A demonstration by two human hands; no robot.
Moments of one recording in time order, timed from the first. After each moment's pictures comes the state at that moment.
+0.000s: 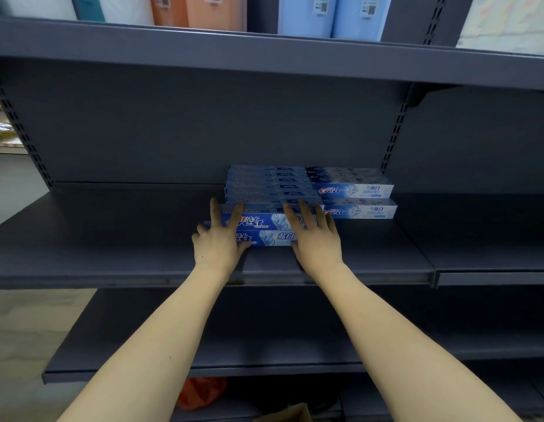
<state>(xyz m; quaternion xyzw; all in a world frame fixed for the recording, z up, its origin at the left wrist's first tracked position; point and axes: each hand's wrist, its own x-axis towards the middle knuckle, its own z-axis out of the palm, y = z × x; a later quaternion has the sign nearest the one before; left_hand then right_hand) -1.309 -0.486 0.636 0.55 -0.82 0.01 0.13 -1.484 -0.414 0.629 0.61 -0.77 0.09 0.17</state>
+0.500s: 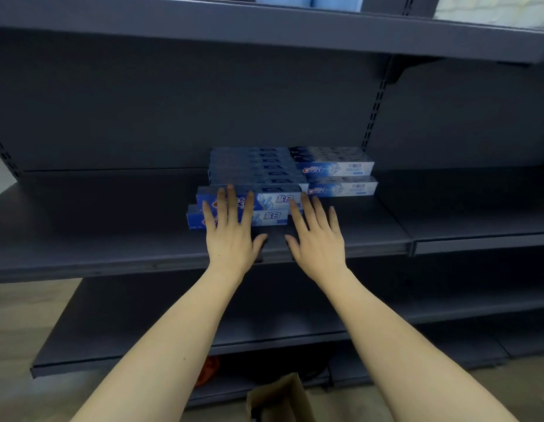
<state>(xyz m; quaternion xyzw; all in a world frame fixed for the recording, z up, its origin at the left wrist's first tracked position) -1.332 -0.450 0.616 0.46 -0.85 0.15 0.19 -1.482 -0.370 0.602 0.57 -0.75 0.14 0.32</state>
